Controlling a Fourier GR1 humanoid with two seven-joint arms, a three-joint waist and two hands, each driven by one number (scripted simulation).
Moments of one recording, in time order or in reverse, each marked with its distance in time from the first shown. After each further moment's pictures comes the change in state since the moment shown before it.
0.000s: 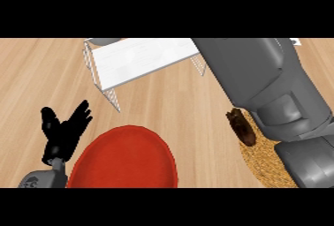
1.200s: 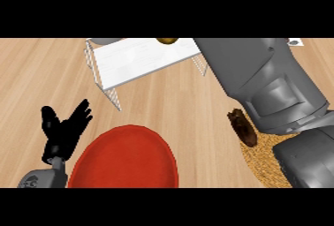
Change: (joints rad) left arm -0.007 -0.002 0.008 0.001 -0.006 -0.014 0.004; right arm -0.088 0.014 -0.150 0.274 -0.032 -0.184 -0.165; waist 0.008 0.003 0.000
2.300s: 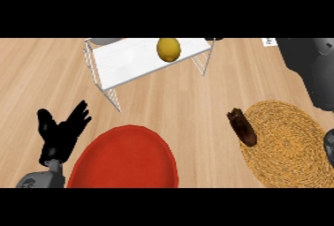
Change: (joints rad) left arm 0.018 0.003 0.013 -0.007 0.003 -0.019 -0.019; right arm -0.003 -0.171 -0.298 -0.012 -0.238 -0.214 0.013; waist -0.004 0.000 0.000
